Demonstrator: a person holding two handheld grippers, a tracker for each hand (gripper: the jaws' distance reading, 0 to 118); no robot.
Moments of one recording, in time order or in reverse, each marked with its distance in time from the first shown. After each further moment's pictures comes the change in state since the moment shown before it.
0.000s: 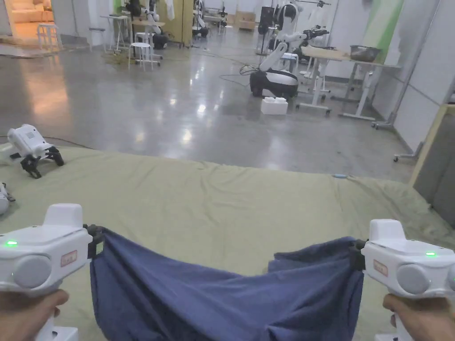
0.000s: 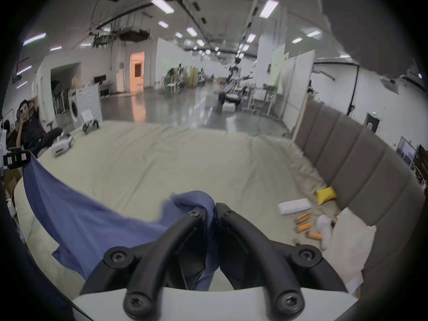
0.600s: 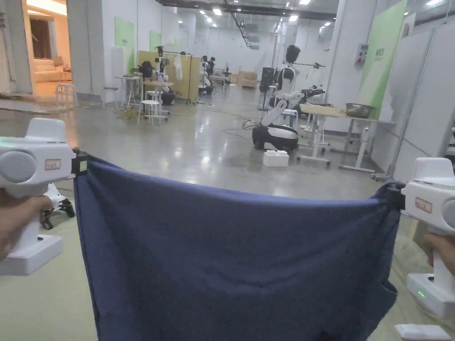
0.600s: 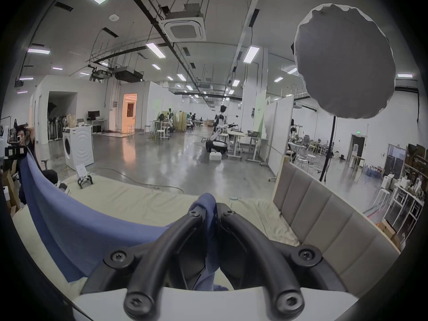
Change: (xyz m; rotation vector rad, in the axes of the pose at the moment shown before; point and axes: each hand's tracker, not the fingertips) left arm -0.021 0.202 0.061 0.253 0.063 -0.050; right arm 0.030 0.177 0.093 0.286 -0.071 -0.013
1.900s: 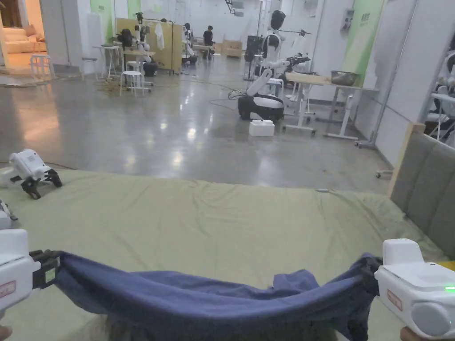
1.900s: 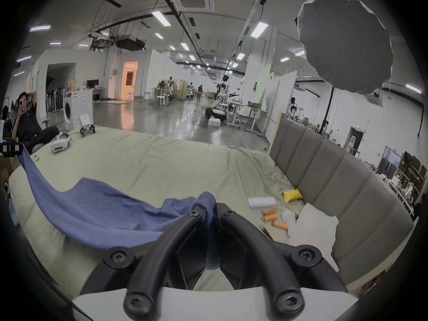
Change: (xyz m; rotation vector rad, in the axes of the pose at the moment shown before) left arm -0.010 -0.219 0.111 -0.238 -0.107 0.089; right arm -0.023 -0.206 0.096 -0.224 -0.014 0.075
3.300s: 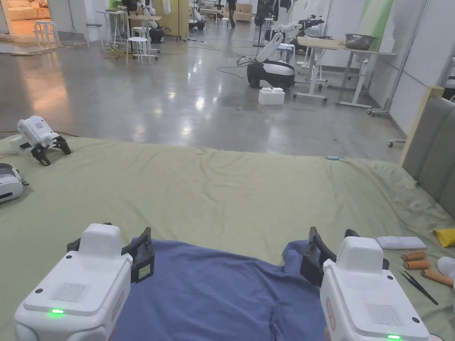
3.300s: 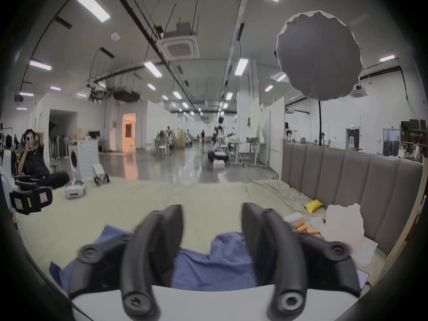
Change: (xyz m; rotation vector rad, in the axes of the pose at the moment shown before) left arm 0.138 -0.068 0.005 0.292 0.088 -0.173; right arm -0.109 -0.046 0.052 0.382 0.014 -0.186
